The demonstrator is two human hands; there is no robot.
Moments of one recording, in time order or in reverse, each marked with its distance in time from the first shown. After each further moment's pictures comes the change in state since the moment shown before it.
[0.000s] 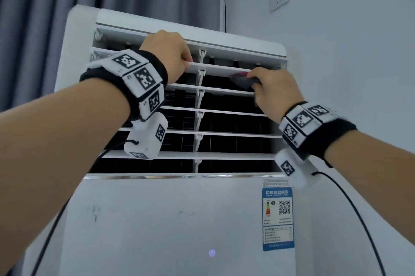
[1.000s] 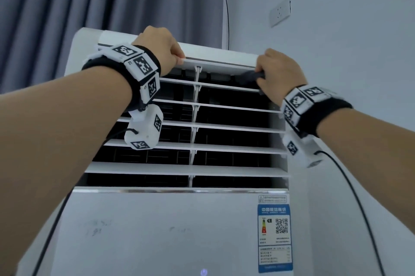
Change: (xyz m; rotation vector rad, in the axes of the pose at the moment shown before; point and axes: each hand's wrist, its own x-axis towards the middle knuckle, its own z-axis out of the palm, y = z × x) left_hand 0.035 -0.010 -0.012 -0.090 0.039 -0.137; right_hand 0.053 0.044 -0.007 -0.100 0.003 -0.098
